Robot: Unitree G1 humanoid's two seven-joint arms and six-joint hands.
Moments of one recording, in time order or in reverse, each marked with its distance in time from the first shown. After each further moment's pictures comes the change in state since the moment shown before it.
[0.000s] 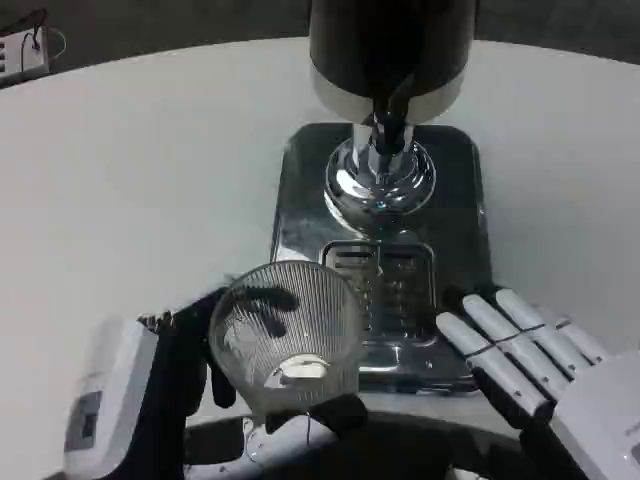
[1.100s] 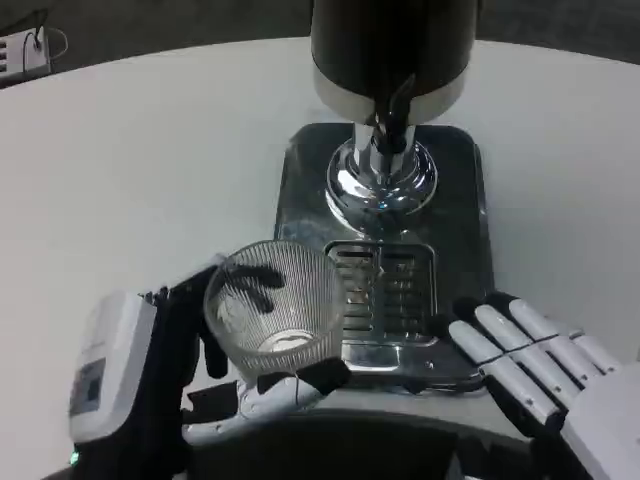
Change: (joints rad) left arm -0.149 -0.001 0.040 0.157 0.003 0.002 0.009; right arm 0.050 0.002 -0.008 -0.022 0.002 0.023 0.000
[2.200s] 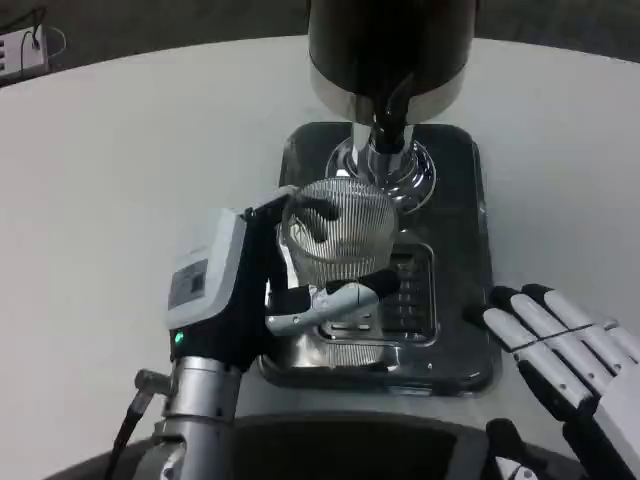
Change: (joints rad) left arm -0.532 0.003 -0.122 0.625 0.077 0.017 0.202; right arm -0.007 -0.014 -0.056 0.023 0.041 0.015 0.000
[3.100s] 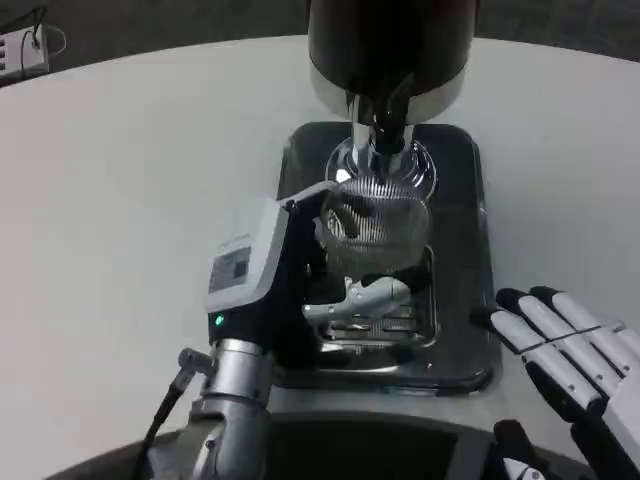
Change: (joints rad) left arm -0.135 -0.001 -0.111 0.209 0.002 -0.009 0.115; right arm 0.012 -0.010 -0.010 0.001 0.021 0.002 0.000
